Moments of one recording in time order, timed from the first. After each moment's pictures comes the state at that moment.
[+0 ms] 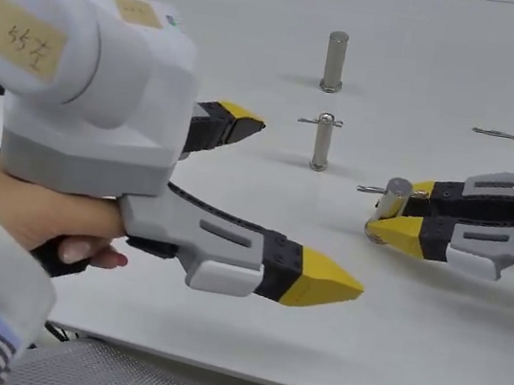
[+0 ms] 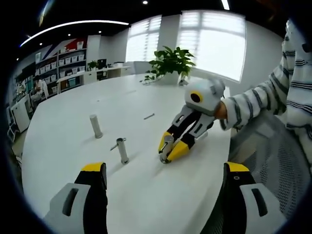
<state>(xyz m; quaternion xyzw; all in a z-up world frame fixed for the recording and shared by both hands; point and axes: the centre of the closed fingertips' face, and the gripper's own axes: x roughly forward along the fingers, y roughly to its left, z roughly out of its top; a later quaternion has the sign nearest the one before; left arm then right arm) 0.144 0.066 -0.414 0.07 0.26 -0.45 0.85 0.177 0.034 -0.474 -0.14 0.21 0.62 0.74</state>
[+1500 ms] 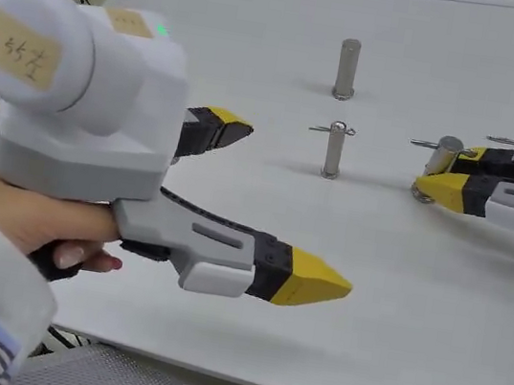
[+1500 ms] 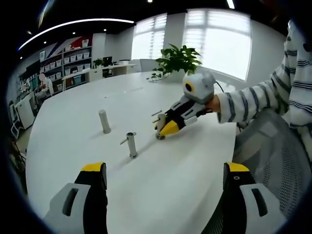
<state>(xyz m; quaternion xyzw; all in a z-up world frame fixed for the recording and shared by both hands) 0.154 0.097 -0.420 0.07 0.27 -0.43 0.86 0.245 0.004 -0.477 -0.11 0.20 0.55 0.80</state>
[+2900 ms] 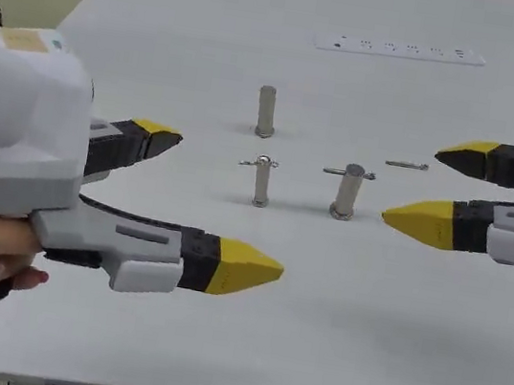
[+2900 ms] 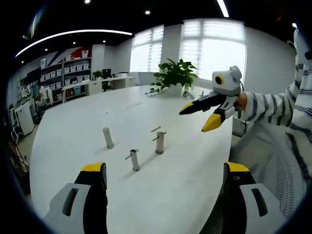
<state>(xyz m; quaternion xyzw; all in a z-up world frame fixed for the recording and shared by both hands) 0.150 0.101 -0.380 0.06 0.22 -0.44 0.87 0.178 -0.040 -0.379 -0.07 0.22 0.46 0.86</state>
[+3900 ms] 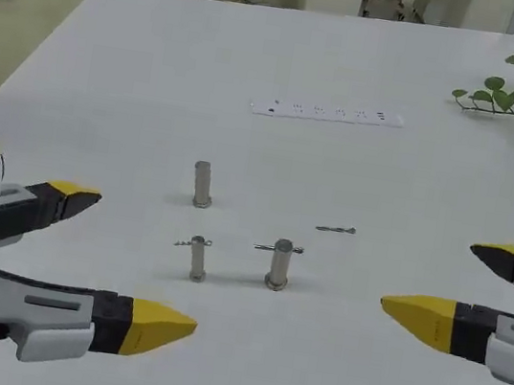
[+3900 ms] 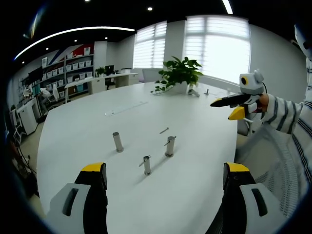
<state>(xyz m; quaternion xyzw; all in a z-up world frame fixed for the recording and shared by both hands) 0.179 0.111 -0.364 0.07 0.24 -0.43 0.87 0.164 -0.110 -0.356 0.00 0.23 0.30 0.92</state>
